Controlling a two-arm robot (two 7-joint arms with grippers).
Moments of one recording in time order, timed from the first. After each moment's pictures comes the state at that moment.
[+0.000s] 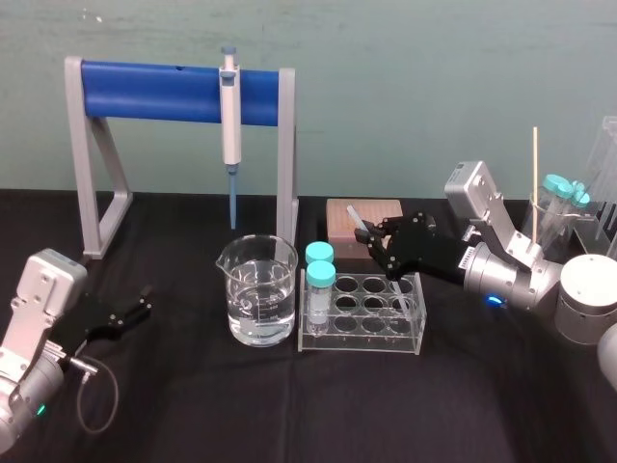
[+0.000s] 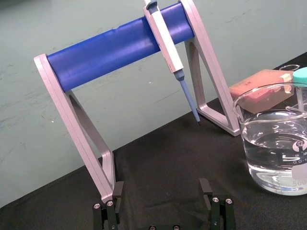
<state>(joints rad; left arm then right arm) -0.20 0.60 0.45 -1.41 -0.25 -0.12 0.03 0.77 0.28 -0.52 -0.72 0.21 -0.36 0.76</state>
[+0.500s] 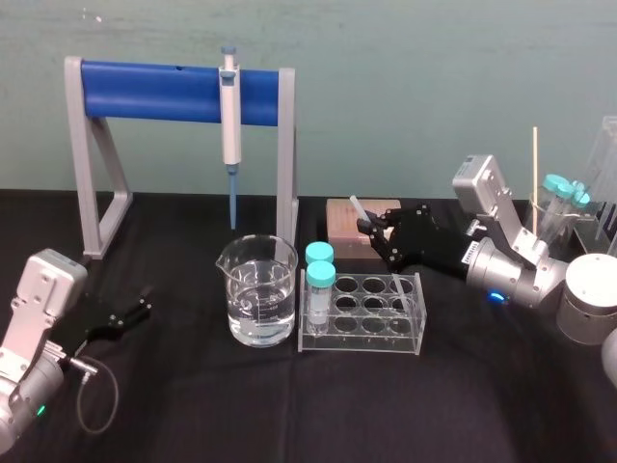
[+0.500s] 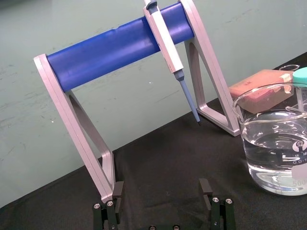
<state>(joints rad) -0.20 0.60 0.45 -1.41 -0.25 -0.12 0.03 0.75 0.29 -0.50 -0.77 0.23 -0.36 0.75</state>
